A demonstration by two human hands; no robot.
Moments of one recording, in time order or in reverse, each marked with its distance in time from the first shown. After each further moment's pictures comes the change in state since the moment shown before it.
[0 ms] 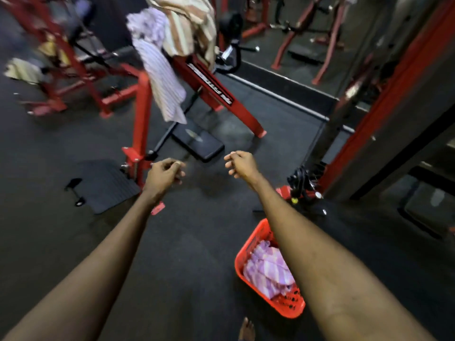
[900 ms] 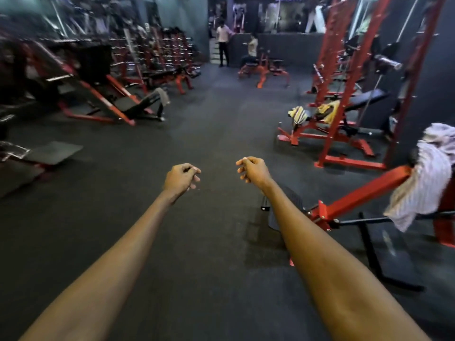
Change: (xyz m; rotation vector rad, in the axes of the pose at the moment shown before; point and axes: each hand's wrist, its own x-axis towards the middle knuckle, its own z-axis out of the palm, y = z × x) left_hand -0.318 -0.102 -0.443 0.012 1.021 -0.322; right_hand -0.251 -0.208 0.505 -0.183 -0.967 -0.512
